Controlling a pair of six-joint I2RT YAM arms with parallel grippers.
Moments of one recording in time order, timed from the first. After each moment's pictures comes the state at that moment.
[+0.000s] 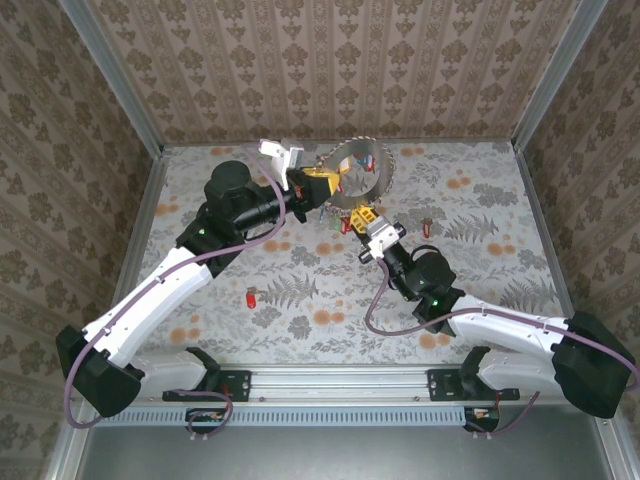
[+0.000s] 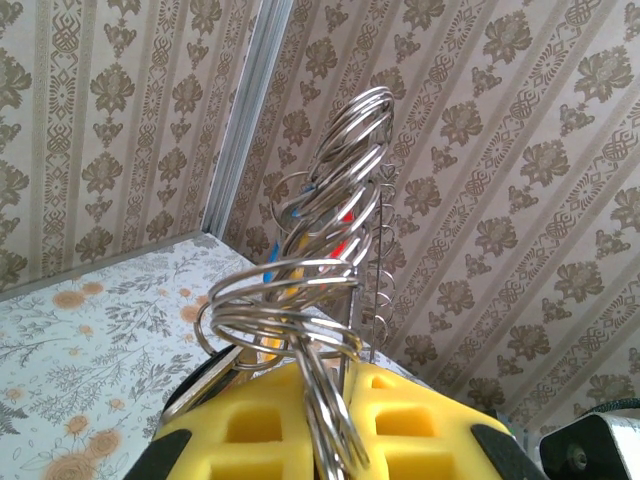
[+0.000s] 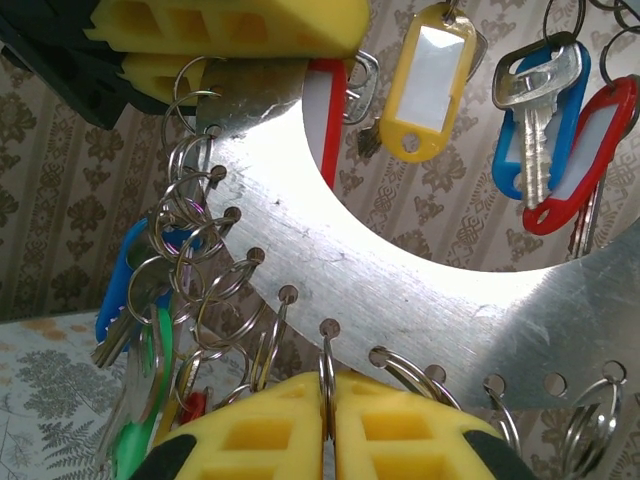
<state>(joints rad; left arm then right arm) -0.71 1.20 1.18 0.03 0.45 -0.38 0.84 1.14 0.51 0.92 0.28 -0.44</state>
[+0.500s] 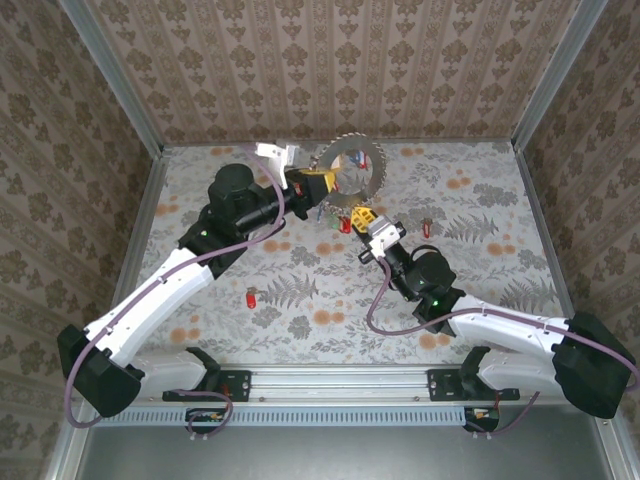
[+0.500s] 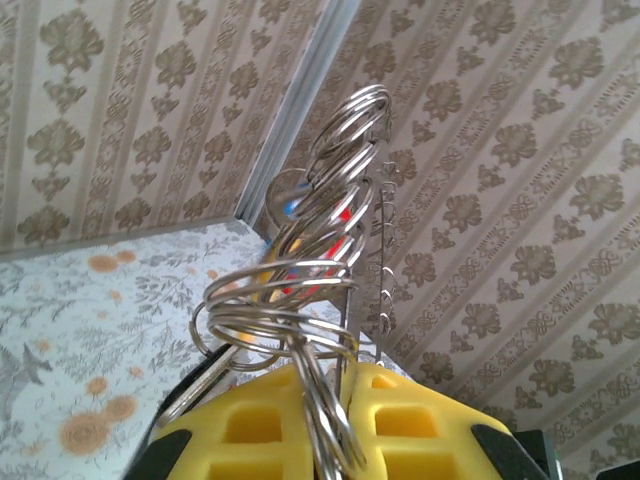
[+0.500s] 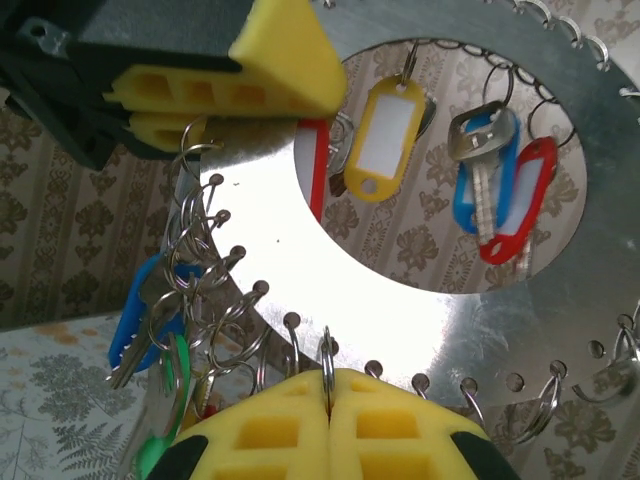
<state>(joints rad) -0.71 1.20 1.14 0.02 0.34 -0.49 0.84 1.13 0.51 0.91 0.28 -0.40</state>
